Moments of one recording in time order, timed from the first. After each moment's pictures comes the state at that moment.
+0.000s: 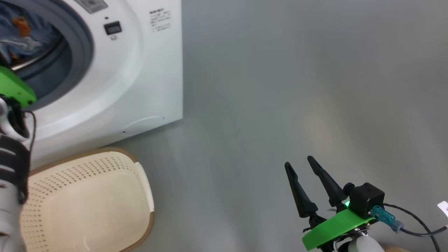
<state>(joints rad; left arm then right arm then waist) -1.16 0.27 -0.14 1.29 -0.52 0.08 -0.25 -0.14 -0.04 0.20 0.21 0.32 0.13 -0.26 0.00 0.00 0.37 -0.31</state>
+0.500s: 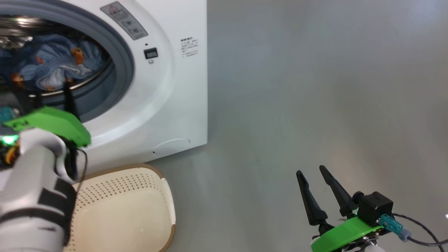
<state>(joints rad) -0.93 0.19 -0.18 1.09 -0.49 0.02 -0.26 -0.10 -0.04 0.15 0.21 0.30 0.13 -0.26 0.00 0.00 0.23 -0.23</state>
